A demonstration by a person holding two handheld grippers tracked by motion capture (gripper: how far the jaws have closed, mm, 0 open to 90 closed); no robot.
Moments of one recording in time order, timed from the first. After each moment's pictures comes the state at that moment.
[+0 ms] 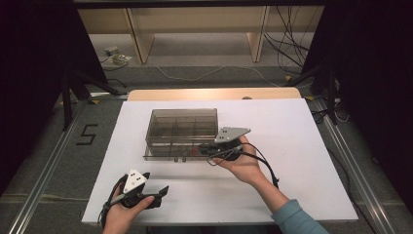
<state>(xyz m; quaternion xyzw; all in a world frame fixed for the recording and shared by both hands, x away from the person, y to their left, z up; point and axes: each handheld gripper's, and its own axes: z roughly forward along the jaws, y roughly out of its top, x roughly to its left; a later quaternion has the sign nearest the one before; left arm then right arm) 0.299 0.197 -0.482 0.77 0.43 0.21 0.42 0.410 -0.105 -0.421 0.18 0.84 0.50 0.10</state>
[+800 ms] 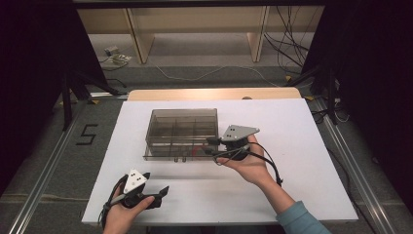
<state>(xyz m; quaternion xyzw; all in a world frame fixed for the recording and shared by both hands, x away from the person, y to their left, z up) 0.299 0.196 -0.482 0.77 0.42 0.21 0.42 0.404 -0.120 -0.409 0.20 0.82 0.51 0.13</state>
